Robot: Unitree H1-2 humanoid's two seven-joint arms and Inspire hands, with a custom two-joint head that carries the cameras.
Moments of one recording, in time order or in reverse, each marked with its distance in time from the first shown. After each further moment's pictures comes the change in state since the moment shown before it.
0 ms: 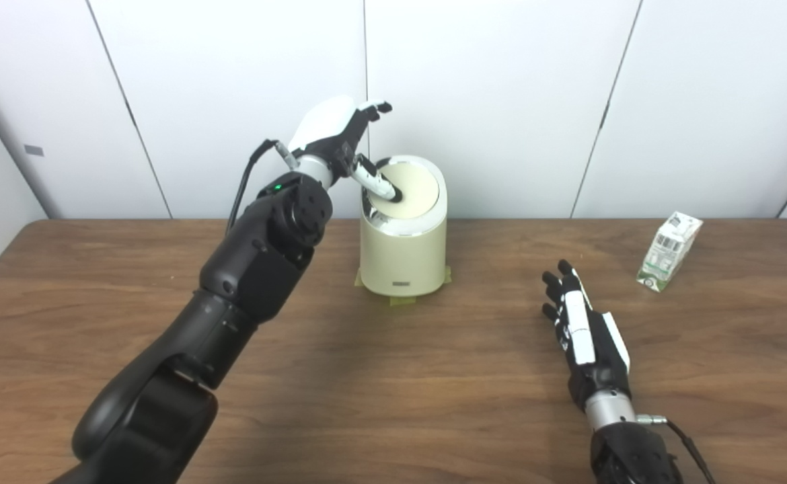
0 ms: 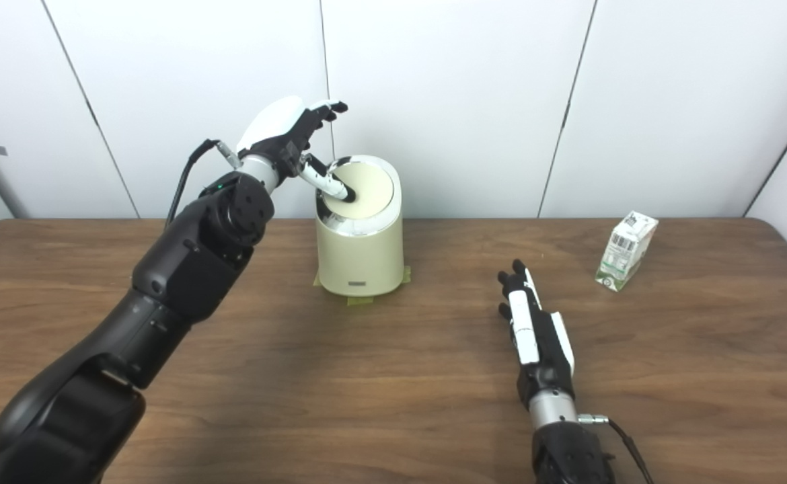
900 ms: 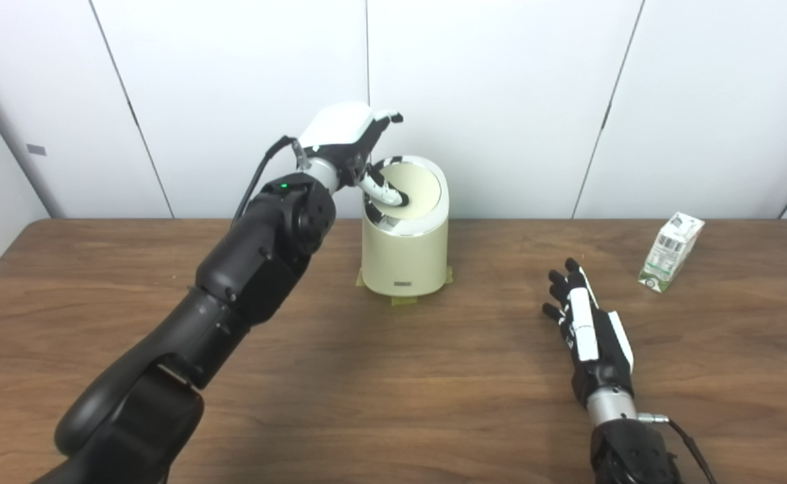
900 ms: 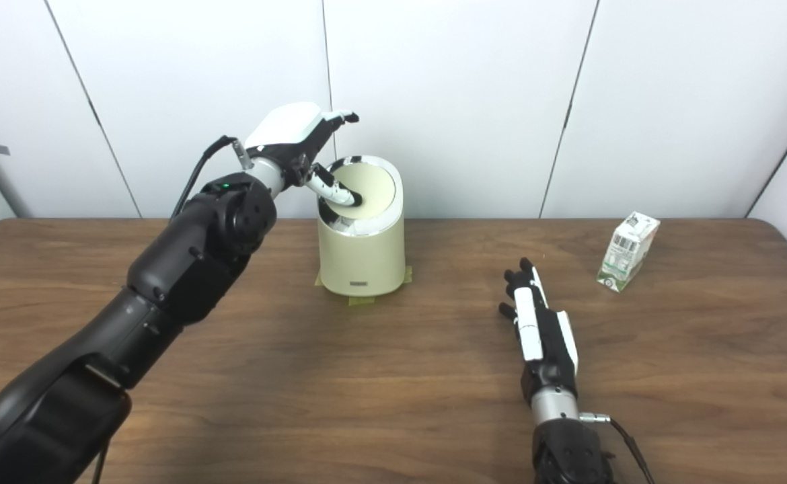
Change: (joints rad) left arm -0.013 0.043 -0.126 -0.045 0.196 -0.022 -0.100; right arm -0.013 0.011 -0.022 0.017 -0.009 -0.002 -0.020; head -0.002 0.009
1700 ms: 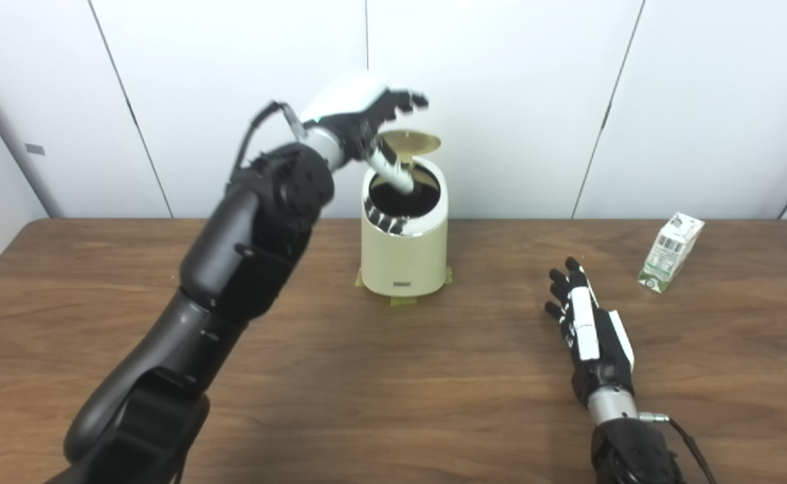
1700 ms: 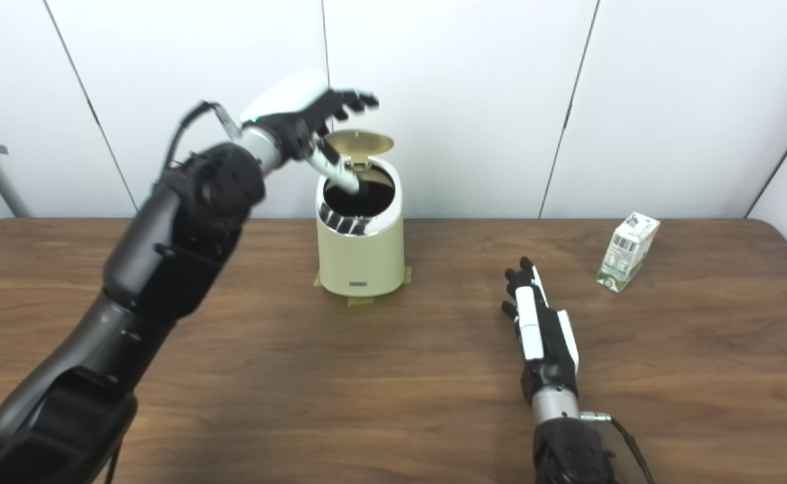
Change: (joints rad) left arm 0.021 -0.050 0.265 -0.453 -0.024 0.177 -0.338; right arm -0.007 -0.009 -0.017 0.009 0.028 -0.007 0.004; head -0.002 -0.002
